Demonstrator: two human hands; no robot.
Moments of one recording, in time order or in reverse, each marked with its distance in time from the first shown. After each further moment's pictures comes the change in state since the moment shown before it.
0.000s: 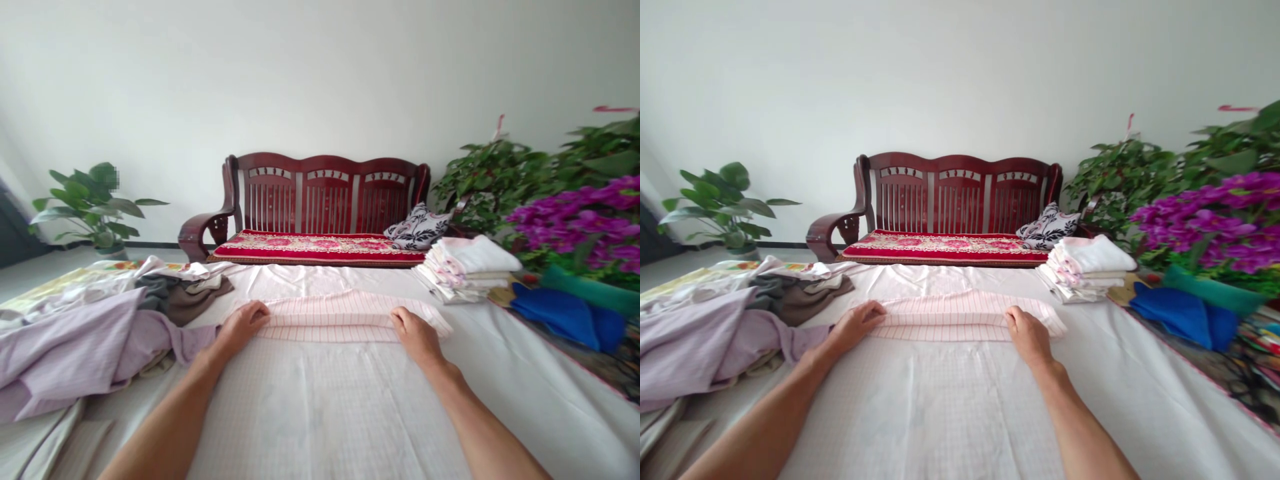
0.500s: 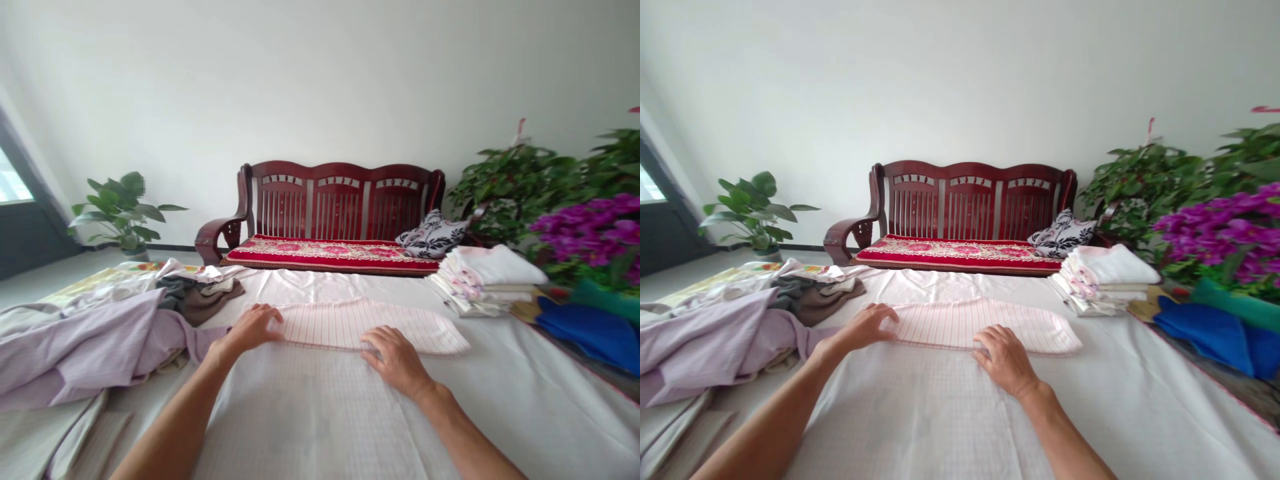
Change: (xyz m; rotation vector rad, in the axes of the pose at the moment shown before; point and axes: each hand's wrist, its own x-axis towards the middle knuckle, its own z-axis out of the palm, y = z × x) left_hand 0.004 0.029 -0.023 0.255 -0.163 0.020; right_hand -0.018 -0.069 -0.015 0.214 -0.092 -0.497
